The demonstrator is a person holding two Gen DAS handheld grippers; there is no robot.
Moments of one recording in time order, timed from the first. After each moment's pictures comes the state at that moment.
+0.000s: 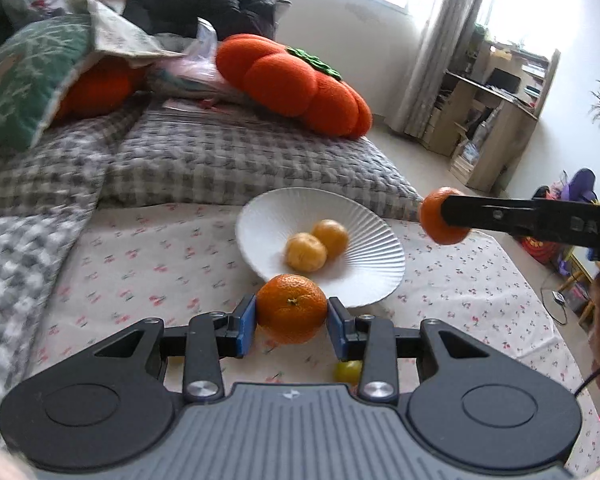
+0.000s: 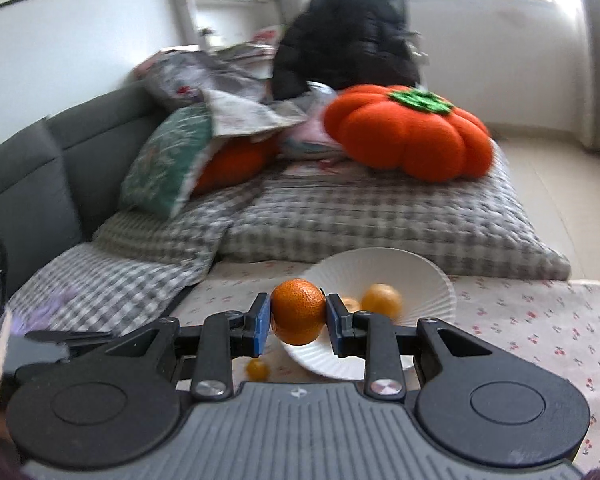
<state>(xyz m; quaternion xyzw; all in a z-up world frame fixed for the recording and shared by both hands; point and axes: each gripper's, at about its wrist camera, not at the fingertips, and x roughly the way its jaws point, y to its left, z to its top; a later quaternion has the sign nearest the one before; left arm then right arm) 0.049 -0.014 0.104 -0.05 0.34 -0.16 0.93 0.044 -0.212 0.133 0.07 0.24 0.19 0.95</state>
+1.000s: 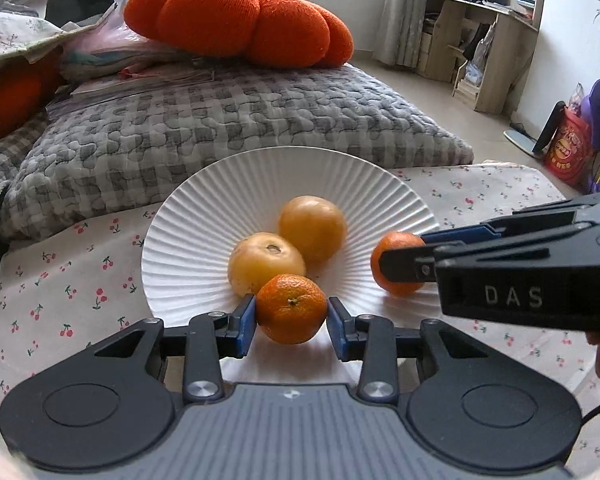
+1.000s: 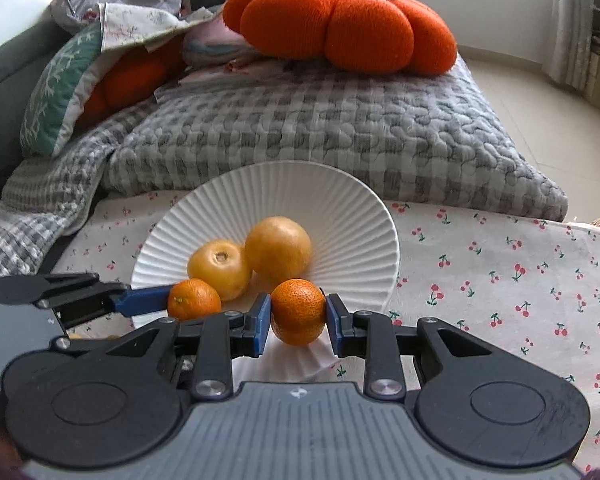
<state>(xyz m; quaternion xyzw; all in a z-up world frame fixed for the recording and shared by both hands) 0.159 -0.101 0.037 0.07 0.38 -0.16 0.91 0.141 -0.226 0.060 0.04 0.35 0.13 0.93</state>
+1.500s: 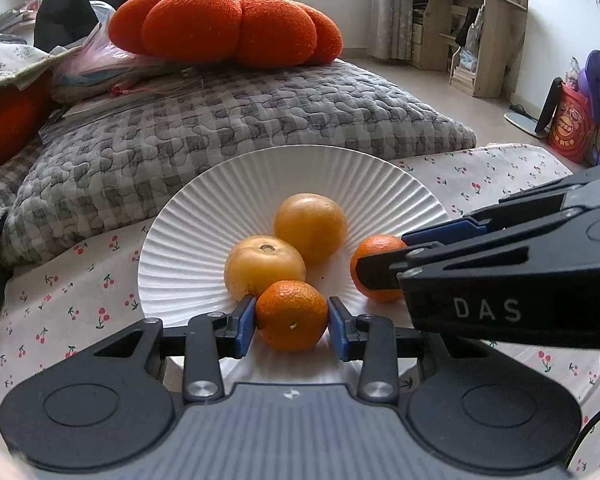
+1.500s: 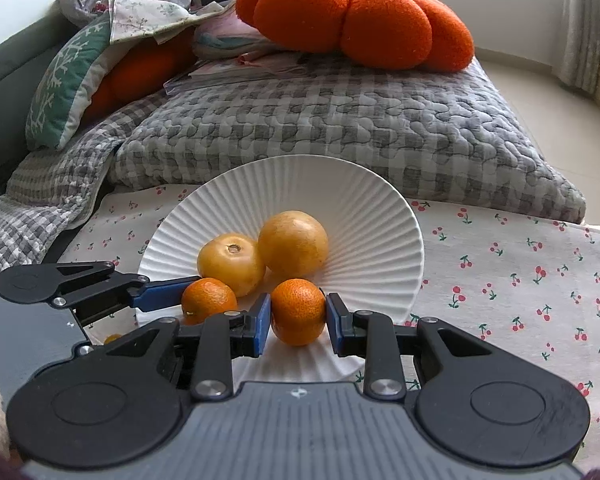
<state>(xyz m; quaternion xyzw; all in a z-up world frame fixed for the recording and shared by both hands) 0.163 -0.108 0.030 0.11 0.37 -0.16 0.91 0.147 -0.218 0.056 0.04 0.35 0.14 0.92</state>
